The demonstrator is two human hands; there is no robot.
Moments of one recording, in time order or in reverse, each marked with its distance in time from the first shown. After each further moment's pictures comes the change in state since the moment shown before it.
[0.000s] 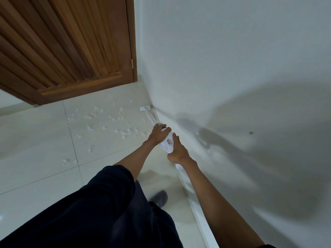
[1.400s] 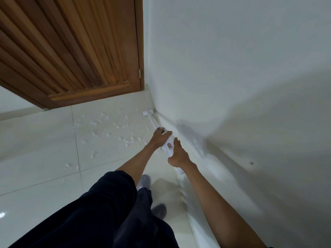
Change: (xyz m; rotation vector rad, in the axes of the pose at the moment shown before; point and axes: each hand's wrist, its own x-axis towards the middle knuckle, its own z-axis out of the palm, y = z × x) left_hand 0.029 0.038 -0.015 -0.143 0.105 0.032; right_hand 0.039 -0.014 -0.042 -0.154 -0.020 -0.064
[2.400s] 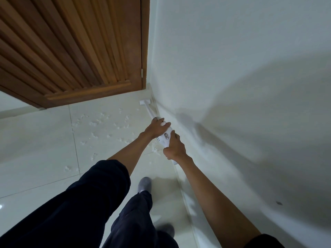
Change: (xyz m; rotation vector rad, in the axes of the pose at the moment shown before) left_hand 0.075 0.042 -0.088 0.312 -0.118 -0.062; right_hand 0.080 -0.085 -0.020 0.020 0.077 0.051
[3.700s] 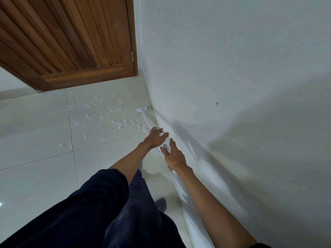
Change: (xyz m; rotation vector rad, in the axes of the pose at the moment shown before) left_hand -0.156 -0.057 0.227 0.063 -0.015 -0.023; right_hand -0.162 0.219 0.085 0.226 0.020 -0.046
